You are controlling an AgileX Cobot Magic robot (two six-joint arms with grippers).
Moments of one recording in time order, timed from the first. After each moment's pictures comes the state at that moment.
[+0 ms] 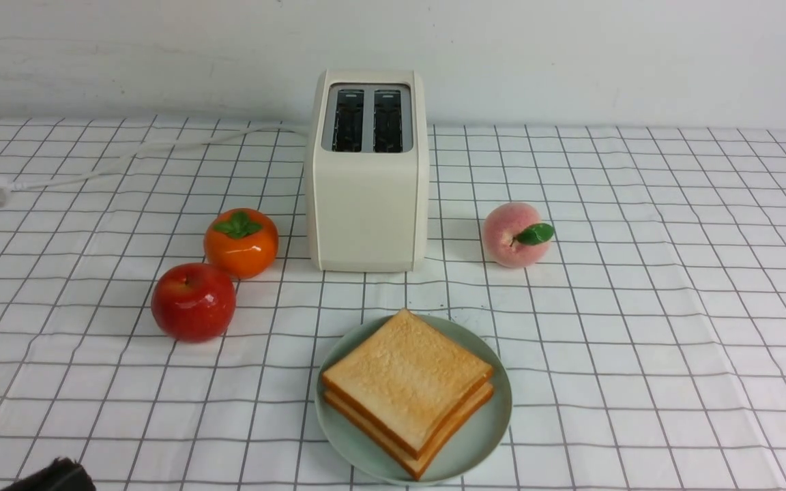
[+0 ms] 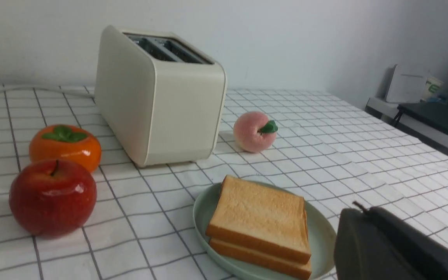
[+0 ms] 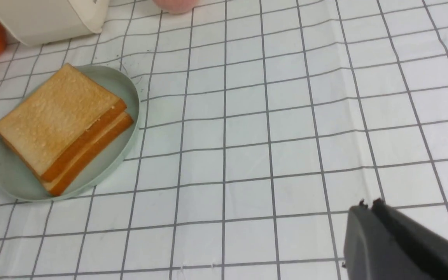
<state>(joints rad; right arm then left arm) 0.11 0.25 -0.46 0.10 0.87 0.25 -0.36 0.09 -0.11 -0.87 0.21 0.63</state>
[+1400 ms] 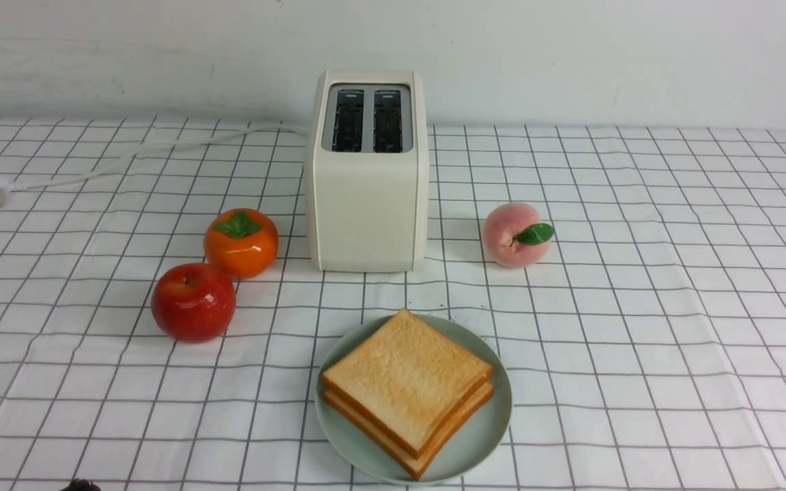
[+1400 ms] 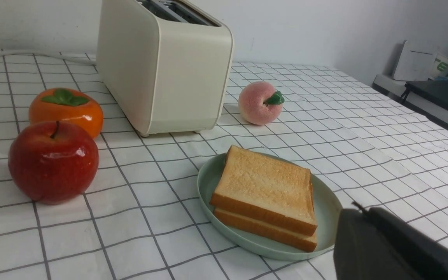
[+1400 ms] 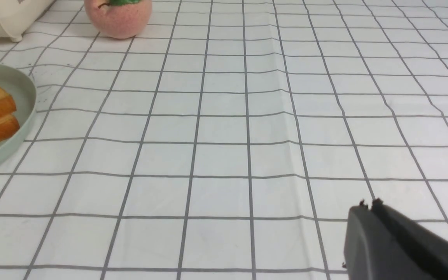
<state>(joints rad) 0.02 -0.01 0.02 -0.03 0.38 0.08 -0.36 0.09 -0.08 -0.88 0.22 0.63</state>
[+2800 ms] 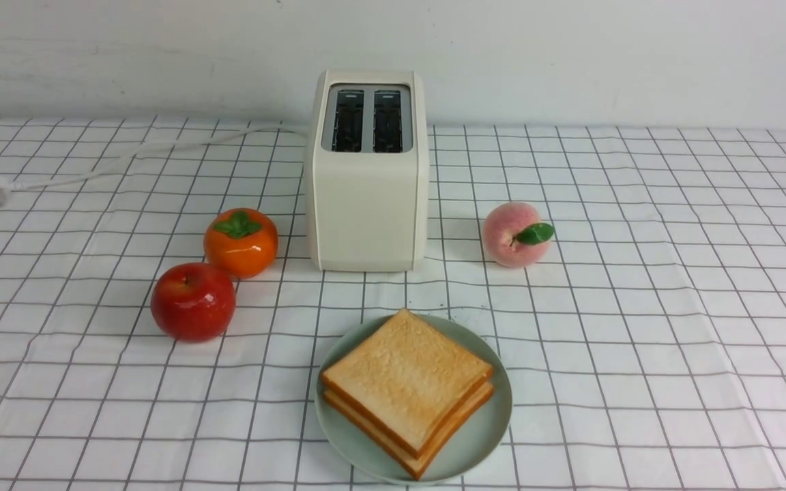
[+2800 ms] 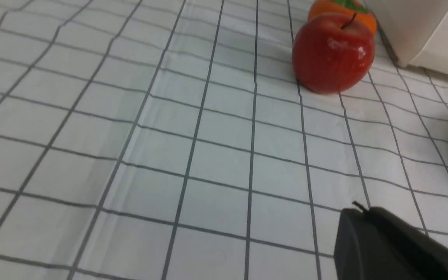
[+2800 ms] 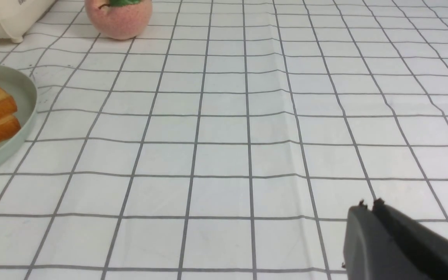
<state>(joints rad) 0.02 -0.01 0.02 -0.03 0.39 0.08 0.00 -0.01 0.03 -0.10 0.38 -0.20</state>
